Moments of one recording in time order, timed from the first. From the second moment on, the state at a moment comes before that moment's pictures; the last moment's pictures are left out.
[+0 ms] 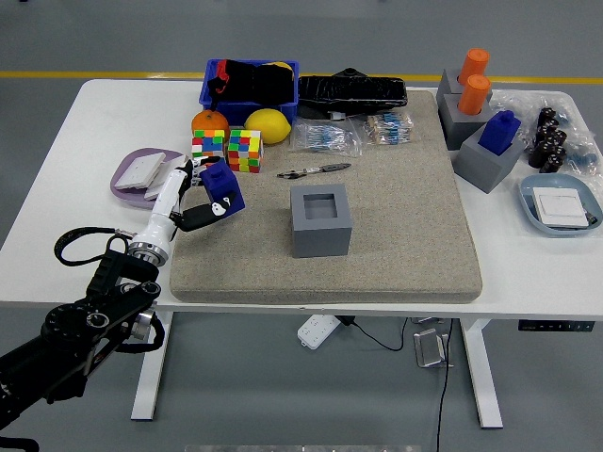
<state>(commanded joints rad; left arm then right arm) -0.59 0.15 -0.54 -0.72 0.81 0.46 -0.46 0.07 -0.33 1.93 0.18 -1.64 0.17 -0.21</state>
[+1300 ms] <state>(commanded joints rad) -0.59 0.14 -0.43 -0.65 0.75 0.47 -0.51 0.07 -0.33 1.94 0.18 -1.65 0.17 -0.21</state>
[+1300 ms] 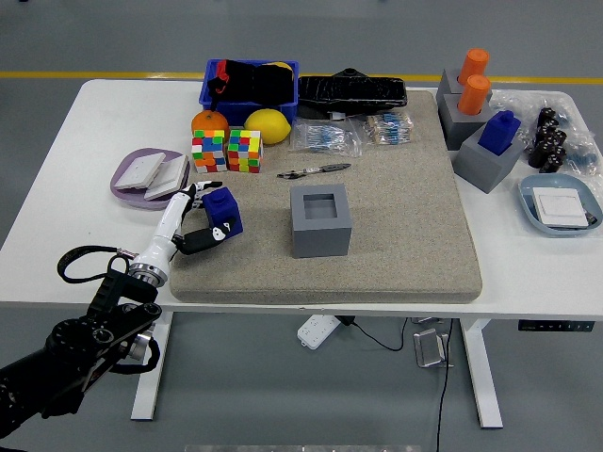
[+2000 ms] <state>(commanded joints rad) -0.69 0.17 -0.49 -0.87 0.87 0.39 -0.39 0.07 -0.33 1.94 0.18 -1.64 0.17 -0.21</state>
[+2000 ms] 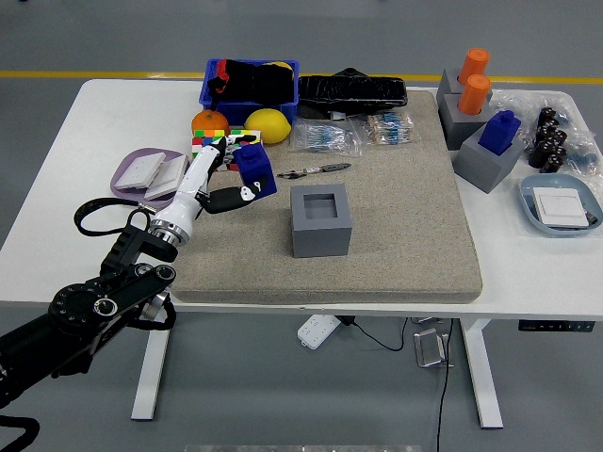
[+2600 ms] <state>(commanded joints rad) -0.82 0.14 -0.37 -0.89 0.84 0.29 -0.30 0.08 -0.34 1.92 0.18 -1.63 0.17 -0.21</state>
